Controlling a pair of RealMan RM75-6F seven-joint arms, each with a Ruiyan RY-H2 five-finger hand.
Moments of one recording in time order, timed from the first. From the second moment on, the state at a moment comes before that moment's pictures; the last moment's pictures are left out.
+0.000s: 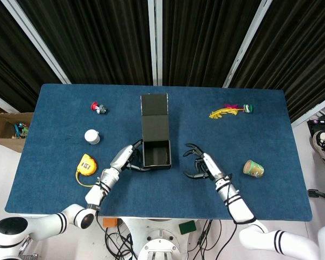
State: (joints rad) left arm -0.66 -1.84 -0.19 -1.16 1.35 0.92 -0.63; right arm 0.50 -1.65 0.17 -1.46 -1.34 1.00 0.55
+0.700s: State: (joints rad) left arm -0.73 -1.71 -0.18 -1.38 1.47 0.94 -0.62; right arm 0.82 -1.75 0.50 -1.35 -0.83 0.87 0.22
